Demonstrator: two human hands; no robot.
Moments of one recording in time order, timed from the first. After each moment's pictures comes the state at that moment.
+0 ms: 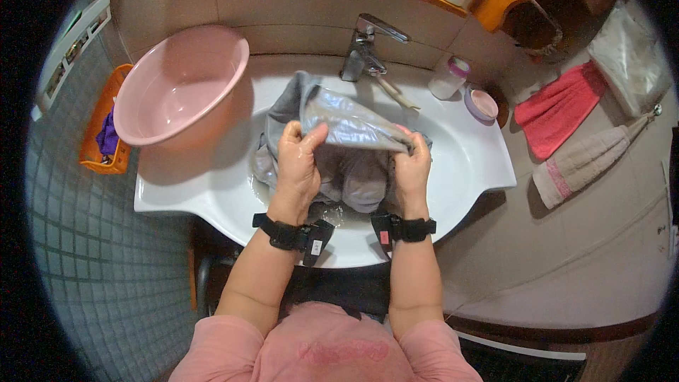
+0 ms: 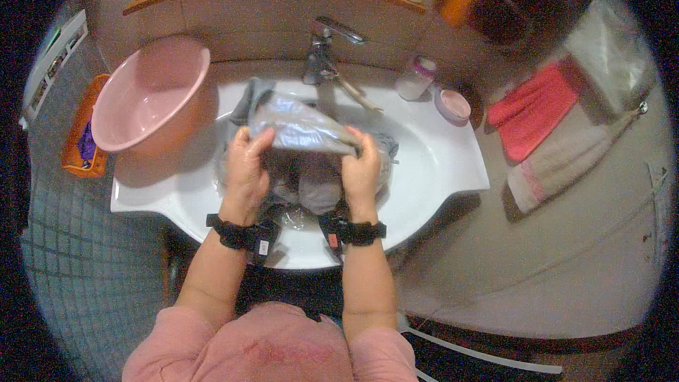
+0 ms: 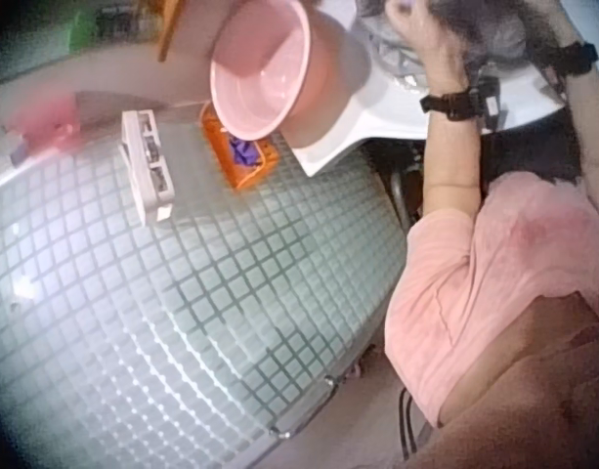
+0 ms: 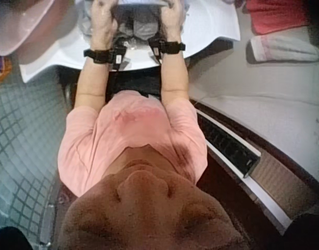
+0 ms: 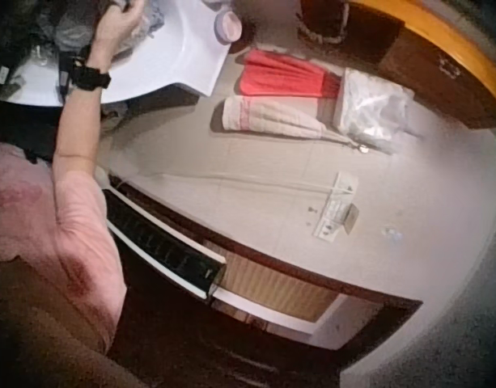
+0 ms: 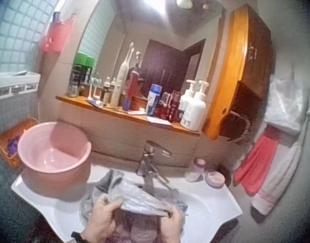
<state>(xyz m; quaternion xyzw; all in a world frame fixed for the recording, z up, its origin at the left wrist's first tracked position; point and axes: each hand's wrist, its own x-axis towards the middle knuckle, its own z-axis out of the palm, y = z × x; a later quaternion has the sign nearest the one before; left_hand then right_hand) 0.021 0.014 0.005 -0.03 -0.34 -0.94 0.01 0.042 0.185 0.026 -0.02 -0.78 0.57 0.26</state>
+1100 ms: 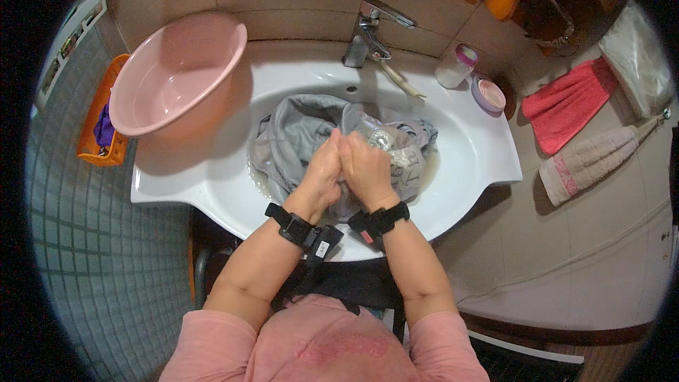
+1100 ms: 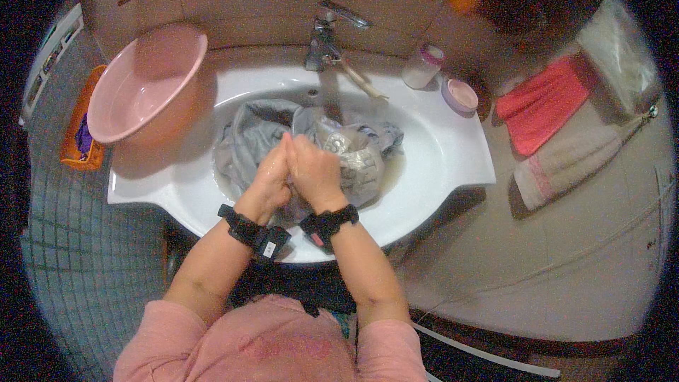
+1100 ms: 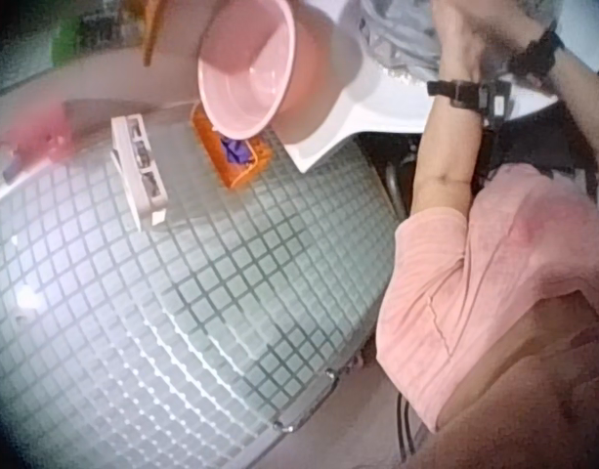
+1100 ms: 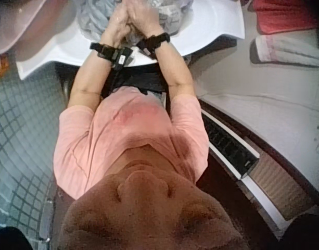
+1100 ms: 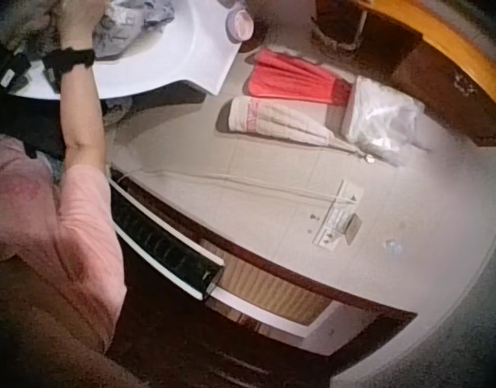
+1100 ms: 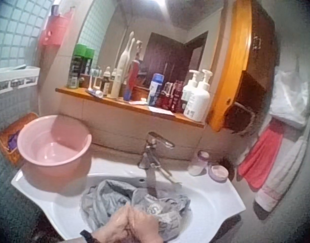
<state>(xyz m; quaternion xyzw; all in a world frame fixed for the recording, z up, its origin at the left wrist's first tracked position) 0.034 0.046 -0.010 0.05 -0.31 -0.92 -0.22 0.049 0.135 0.017 0.10 -0.95 0.22 0.19</state>
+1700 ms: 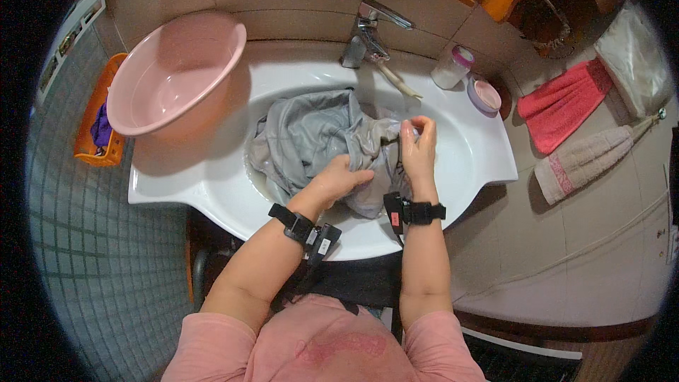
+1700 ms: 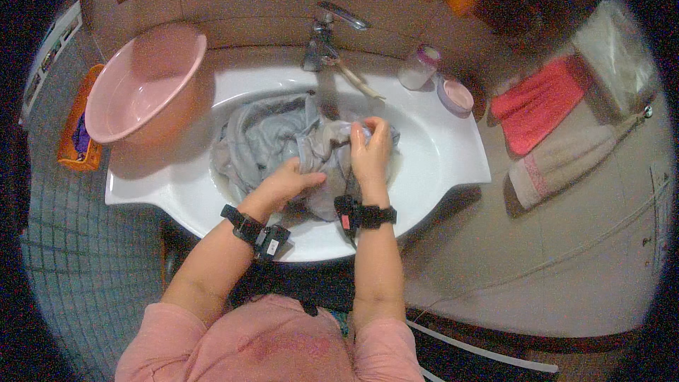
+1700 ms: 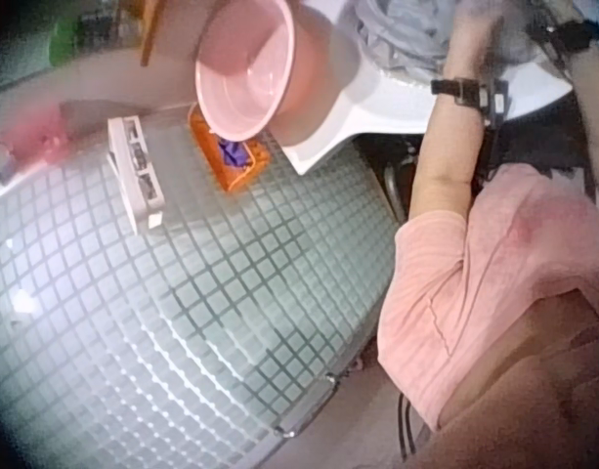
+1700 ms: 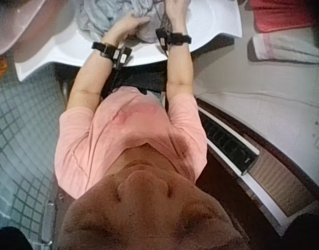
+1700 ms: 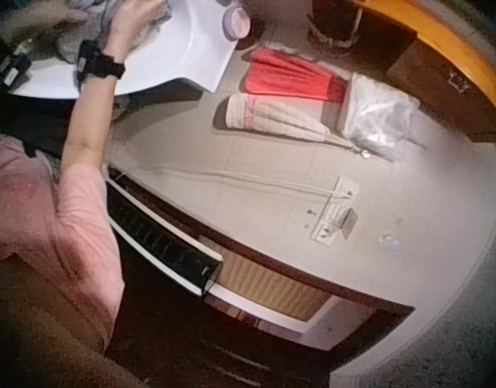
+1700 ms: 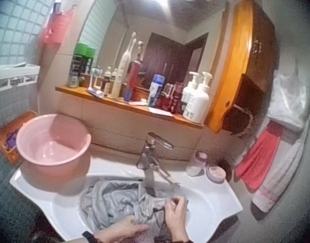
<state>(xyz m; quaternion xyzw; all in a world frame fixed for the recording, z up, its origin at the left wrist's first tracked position) 0.036 0.050 -0.028 -0.08 -0.61 -0.73 -0.29 0.023 0.215 0.008 -0.05 -0.84 0.43 0.33</state>
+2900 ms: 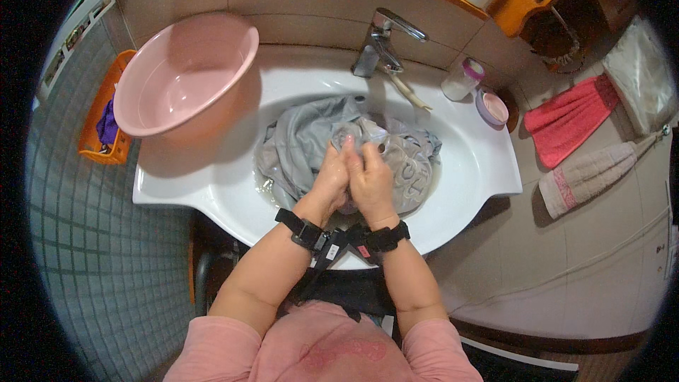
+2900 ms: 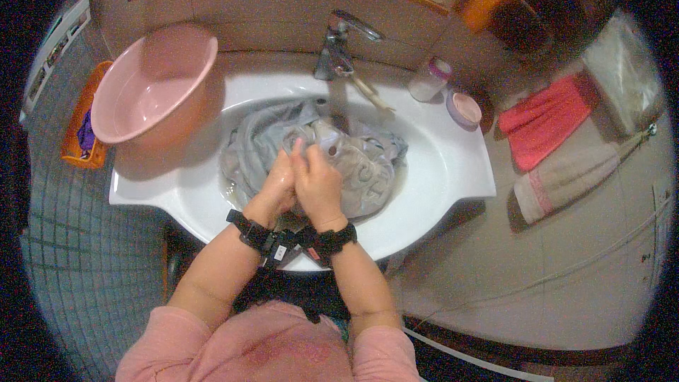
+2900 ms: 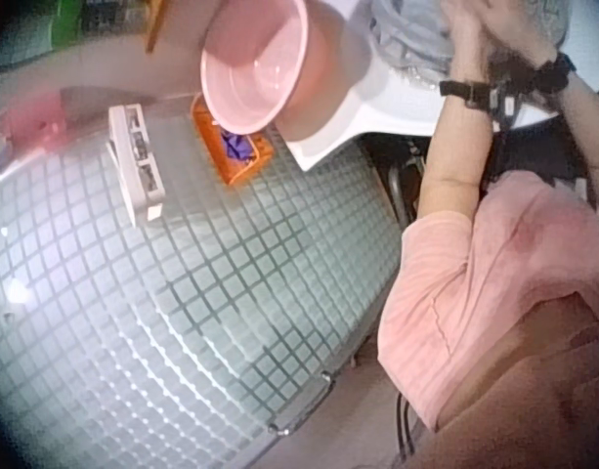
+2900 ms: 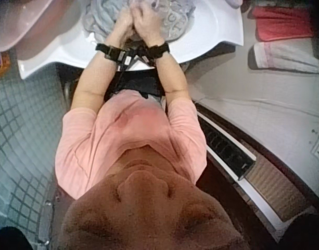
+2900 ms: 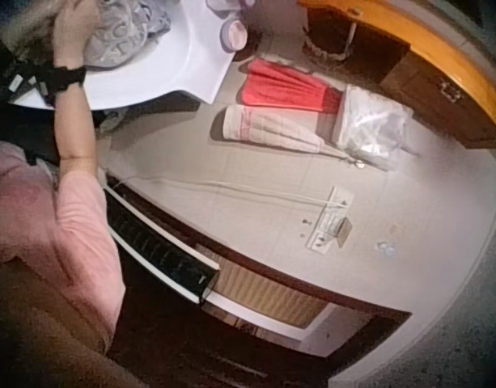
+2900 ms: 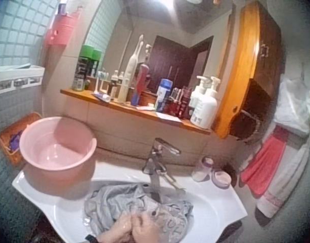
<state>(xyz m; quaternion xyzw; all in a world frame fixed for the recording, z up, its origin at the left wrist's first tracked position) 0.025 0.042 -0.016 0.03 -0.45 -0.88 -0.16 0.054 0.120 0.013 0.06 -0.88 0.39 0.27</state>
